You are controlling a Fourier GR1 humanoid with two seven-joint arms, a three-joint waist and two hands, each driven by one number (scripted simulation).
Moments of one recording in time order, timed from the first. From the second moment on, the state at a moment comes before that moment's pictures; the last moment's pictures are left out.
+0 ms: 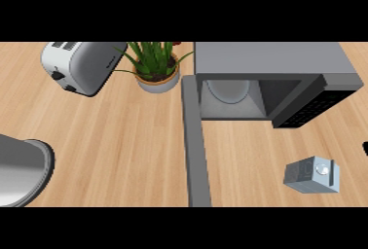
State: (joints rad) left arm 0.28 0.13 0.29 -2.25 0.33 -0.17 0.07; right arm 0.35 -0.06 0.07 -2.43 0.10 -0.04 0.16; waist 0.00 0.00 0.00
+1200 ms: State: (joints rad) left arm 0.39 0.12 0.50 -2.32 0.53 -0.33 0.14; right arm 0.40 -0.03 -0.19 -1.88 0.04 0.01 -0.29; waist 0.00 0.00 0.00
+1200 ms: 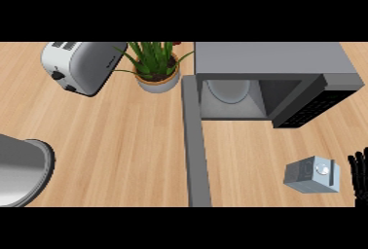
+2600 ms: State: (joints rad) left arm 0.39 0.03 0.60 -2.32 0.55 -0.47 0.17; right arm 0.08 -0.15 -0.35 -1.00 0.07 0.03 -0.80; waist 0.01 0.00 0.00
